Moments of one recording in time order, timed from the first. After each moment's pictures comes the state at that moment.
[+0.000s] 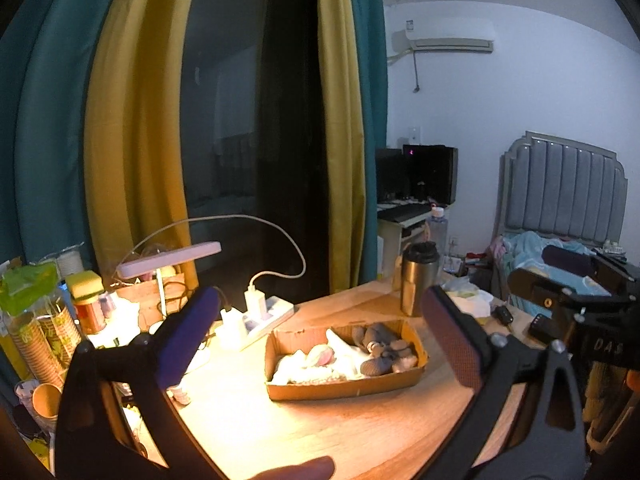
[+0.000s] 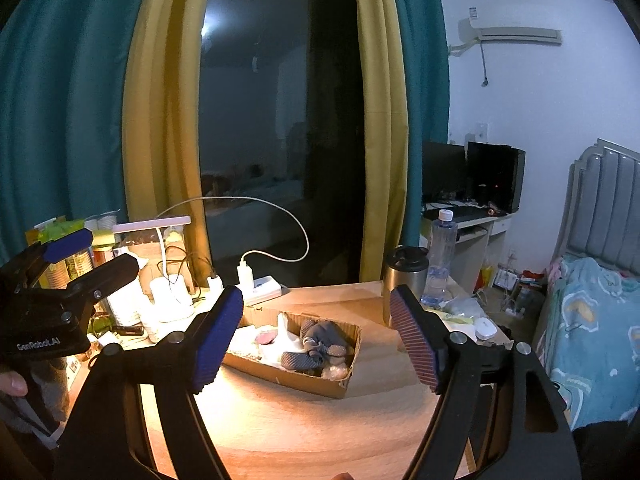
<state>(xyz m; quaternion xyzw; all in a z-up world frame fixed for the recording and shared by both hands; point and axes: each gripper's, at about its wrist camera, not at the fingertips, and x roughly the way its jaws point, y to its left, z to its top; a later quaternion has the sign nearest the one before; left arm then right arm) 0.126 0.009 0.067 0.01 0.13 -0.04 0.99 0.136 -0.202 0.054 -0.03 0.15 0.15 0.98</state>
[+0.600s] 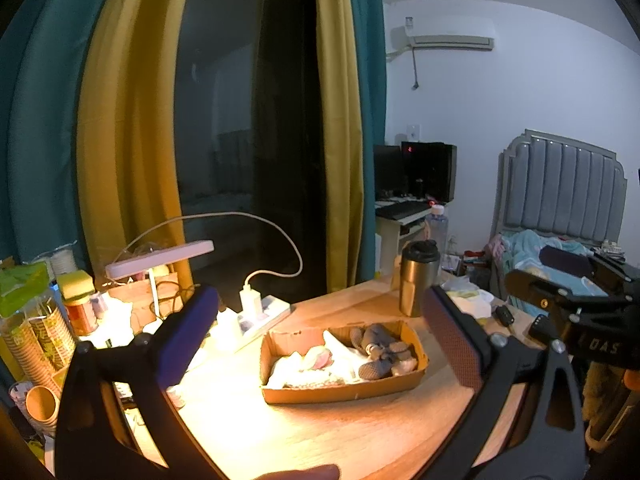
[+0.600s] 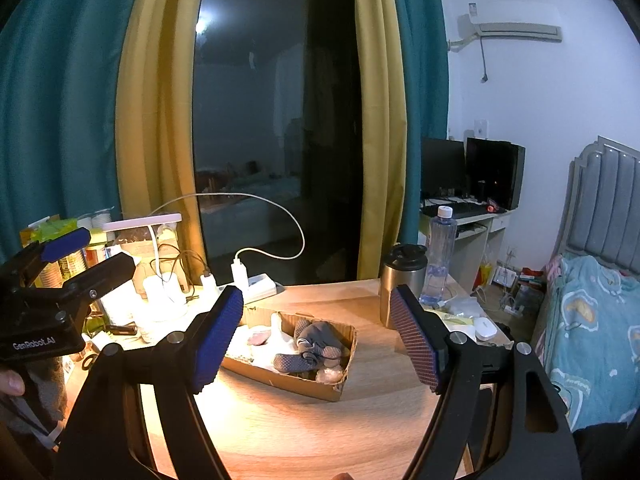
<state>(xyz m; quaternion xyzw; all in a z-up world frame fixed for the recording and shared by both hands) 0.136 0.004 0.064 0.01 0.13 -0.04 0.99 0.149 -0.205 0.052 -0.03 0.15 0.14 0.98</state>
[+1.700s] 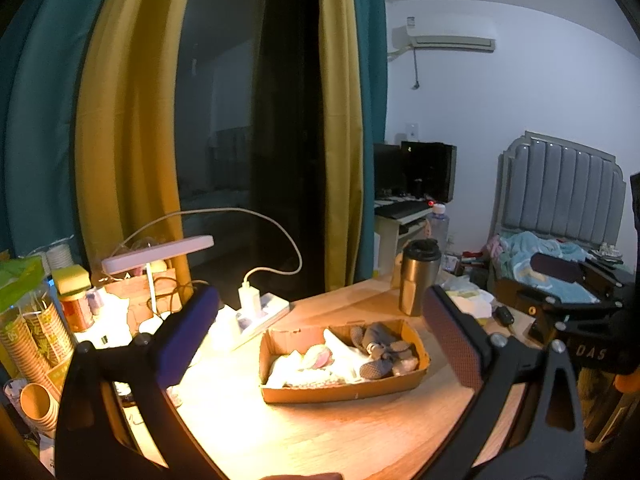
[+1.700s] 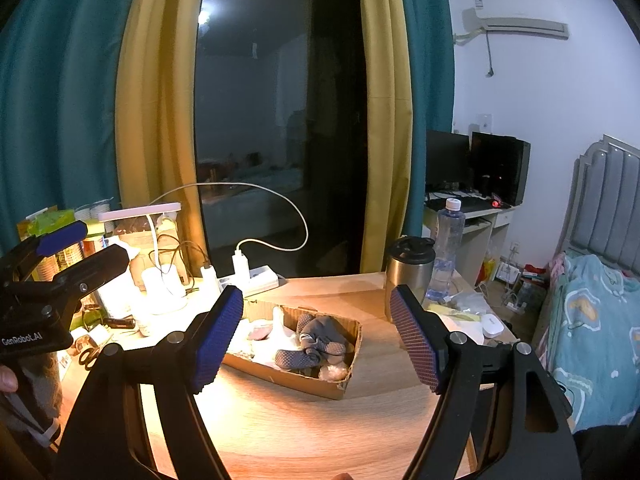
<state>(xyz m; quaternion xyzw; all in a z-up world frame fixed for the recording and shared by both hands) 0.143 0.006 0.057 0.00 0.14 -0.04 0.99 0.157 -0.206 0.042 -0.04 0.16 0.15 0.97</state>
